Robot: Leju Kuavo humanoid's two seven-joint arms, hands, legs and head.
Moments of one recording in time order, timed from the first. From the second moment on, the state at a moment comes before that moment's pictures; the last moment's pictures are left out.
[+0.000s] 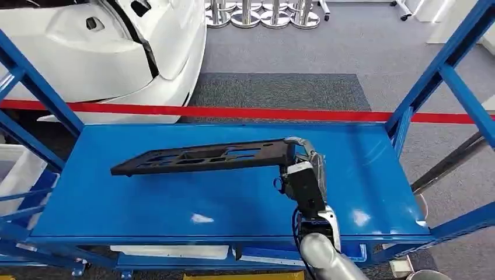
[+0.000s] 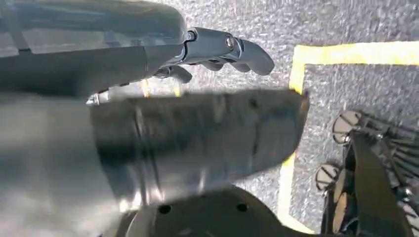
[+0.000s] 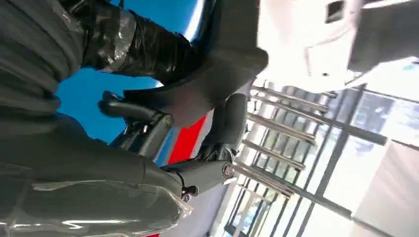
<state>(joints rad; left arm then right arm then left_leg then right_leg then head) -0.06 0.04 -0.06 -0.21 0.38 0.06 -0.42 -0.37 -0.04 0.75 -1.45 0.19 -0.62 -0.06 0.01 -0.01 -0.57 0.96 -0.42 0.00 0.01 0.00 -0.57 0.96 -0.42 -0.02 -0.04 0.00</state>
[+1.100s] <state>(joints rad) -0.07 0.05 -0.06 -0.21 0.43 0.08 -0.42 -0.20 -0.09 0.72 -1.68 0.02 -0.67 -0.19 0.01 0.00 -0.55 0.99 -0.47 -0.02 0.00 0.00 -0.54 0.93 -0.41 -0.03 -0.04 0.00</state>
